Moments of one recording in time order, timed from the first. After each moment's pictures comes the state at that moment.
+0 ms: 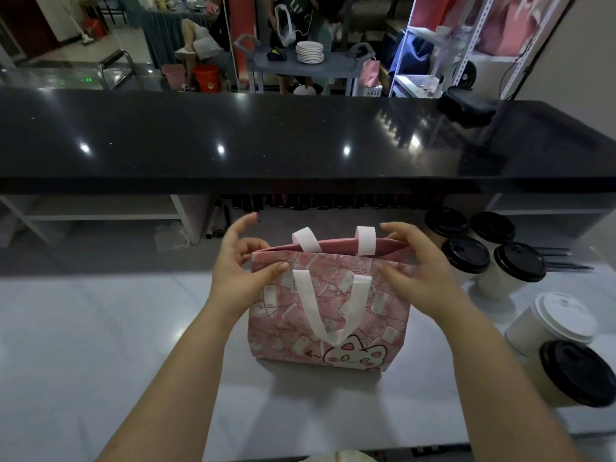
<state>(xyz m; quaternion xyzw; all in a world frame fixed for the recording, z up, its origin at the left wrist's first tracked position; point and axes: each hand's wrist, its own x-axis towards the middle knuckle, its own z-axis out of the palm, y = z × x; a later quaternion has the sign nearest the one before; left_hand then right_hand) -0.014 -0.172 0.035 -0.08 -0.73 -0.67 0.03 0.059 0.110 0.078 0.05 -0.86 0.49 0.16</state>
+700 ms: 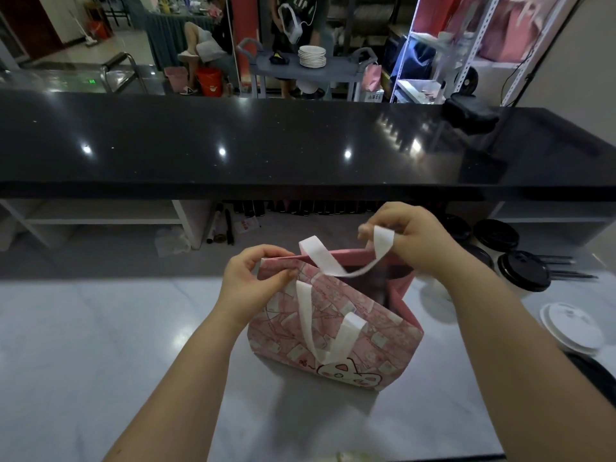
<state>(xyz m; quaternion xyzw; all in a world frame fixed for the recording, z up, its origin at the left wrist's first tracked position) -0.011 -0.161 0.045 -0.12 -0.75 -0.66 0.01 0.007 0.103 0.137 0.07 -0.89 0.44 0.05</state>
